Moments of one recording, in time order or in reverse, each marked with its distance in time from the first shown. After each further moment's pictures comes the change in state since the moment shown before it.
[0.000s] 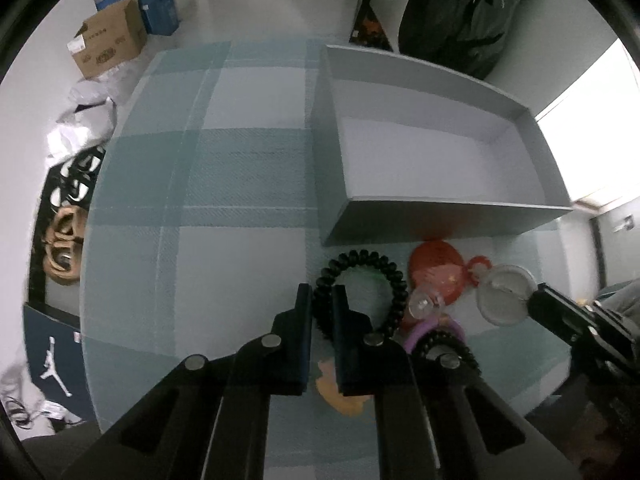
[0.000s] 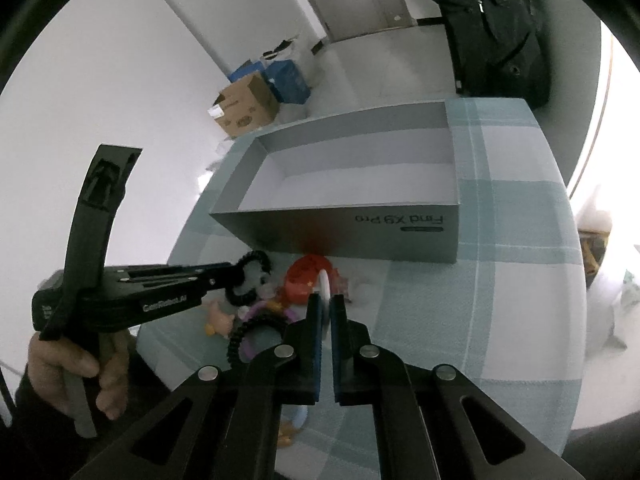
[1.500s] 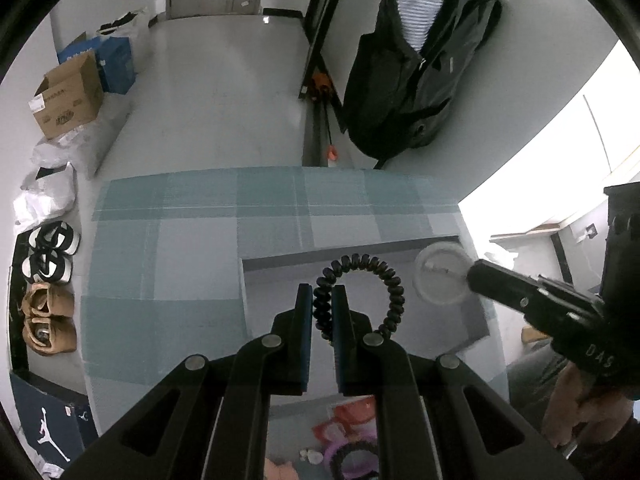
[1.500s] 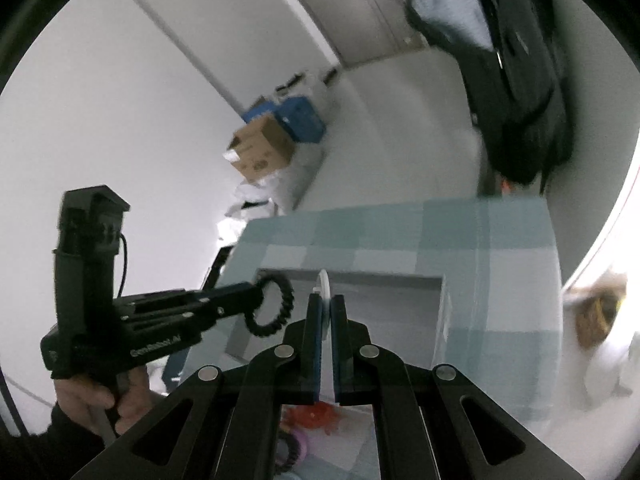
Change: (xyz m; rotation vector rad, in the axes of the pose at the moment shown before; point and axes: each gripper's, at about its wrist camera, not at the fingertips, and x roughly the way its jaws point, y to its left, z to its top) left arm -0.027 -0.023 0.083 0.084 -0.145 -0.144; right arm -0.006 -0.027 0.111 0.031 -0.056 0.092
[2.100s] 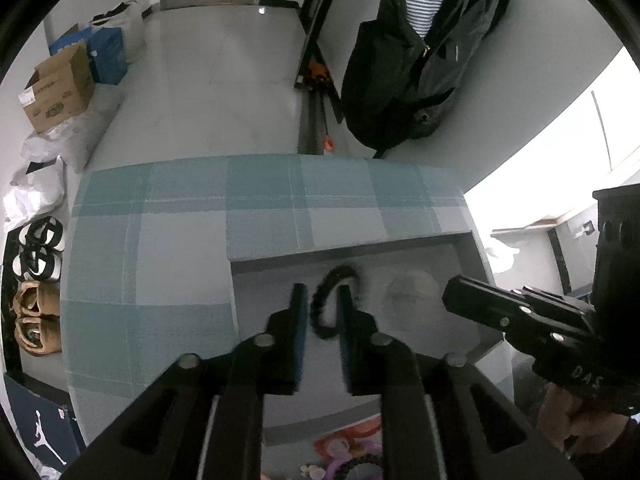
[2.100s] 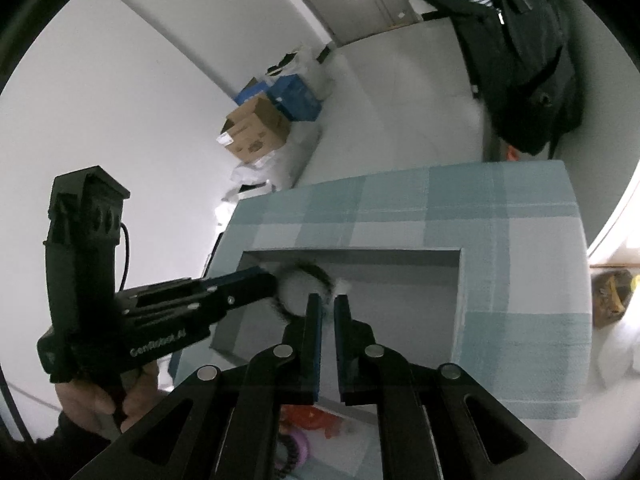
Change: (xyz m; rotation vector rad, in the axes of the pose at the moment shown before) left arm 0.016 0.002 0.003 0.000 0.033 -0.028; right arm 0.024 -0.004 -0.008 0.037 0.062 0.018
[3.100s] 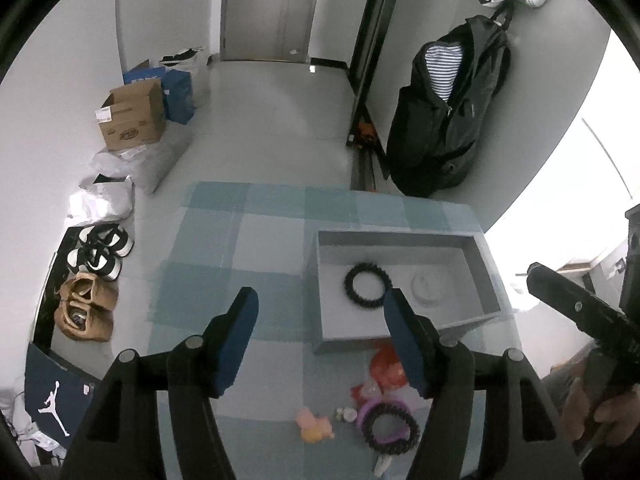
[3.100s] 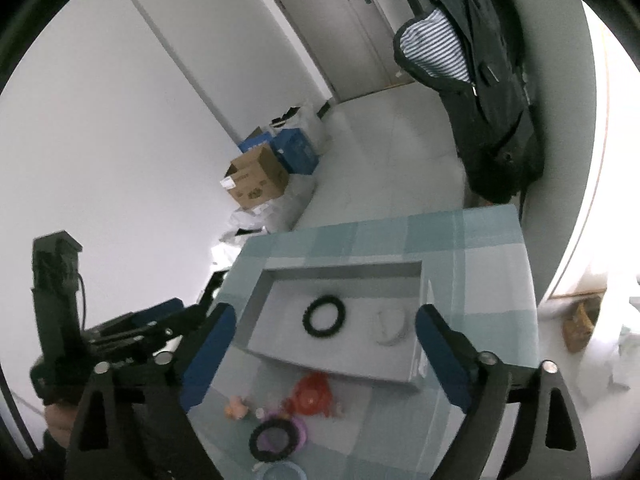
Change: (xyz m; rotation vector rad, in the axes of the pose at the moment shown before) left arm -0.073 0.001 -0.058 -0.059 -0.245 0.188; right arm -0.062 0.019 -0.032 -0.068 -0.219 -0.068
